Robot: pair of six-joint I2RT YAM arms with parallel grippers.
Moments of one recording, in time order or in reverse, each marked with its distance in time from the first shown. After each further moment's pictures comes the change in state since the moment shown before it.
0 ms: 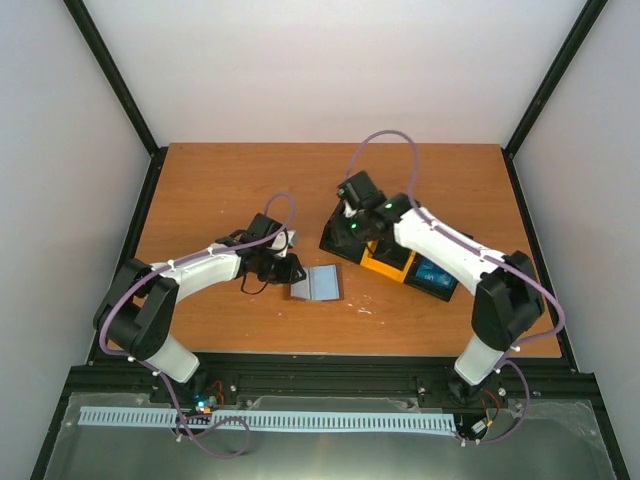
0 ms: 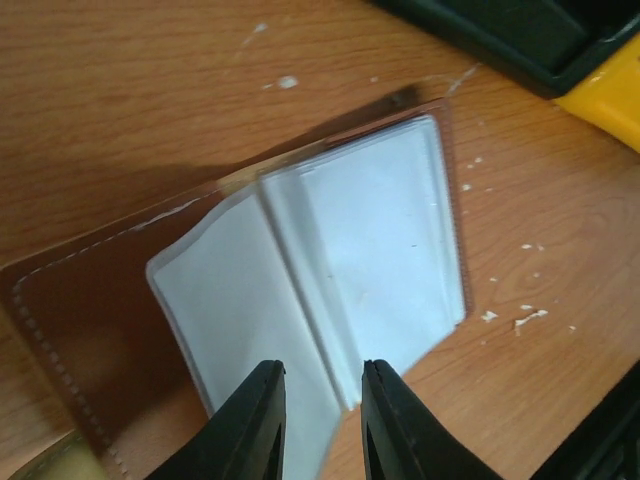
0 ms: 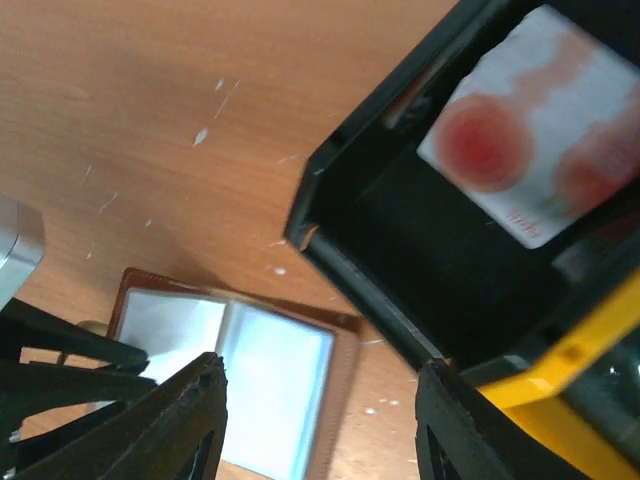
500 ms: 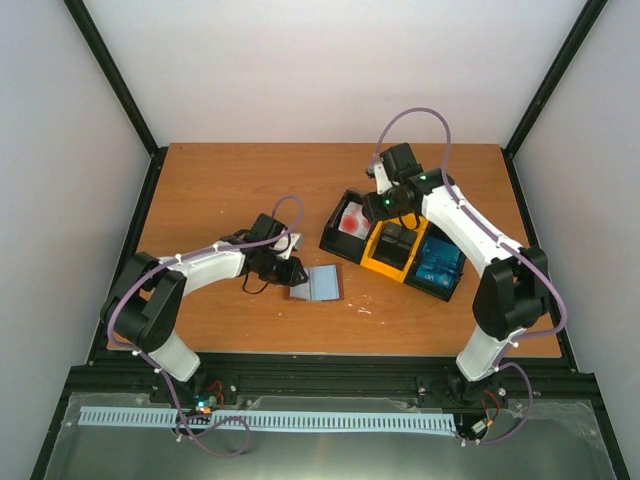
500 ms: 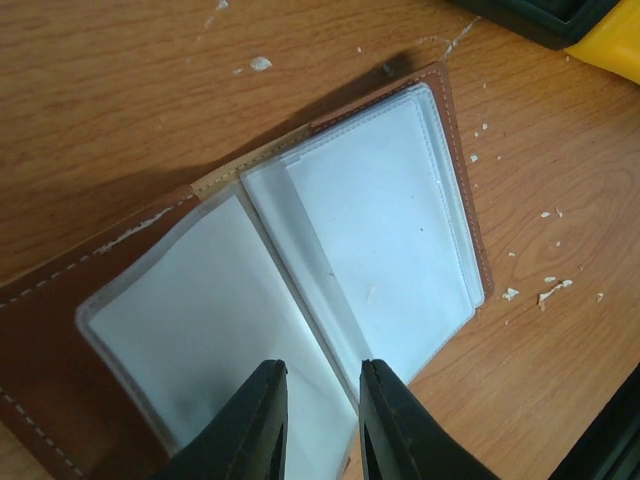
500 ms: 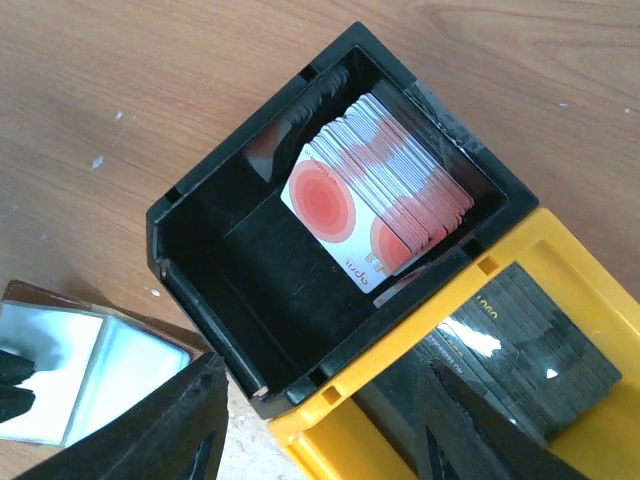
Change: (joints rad) left arm 0.000 0.049 0.016 0.005 0.053 0.126; right arm -0.282 -0.005 0.098 -0.100 -0.117 -0.314
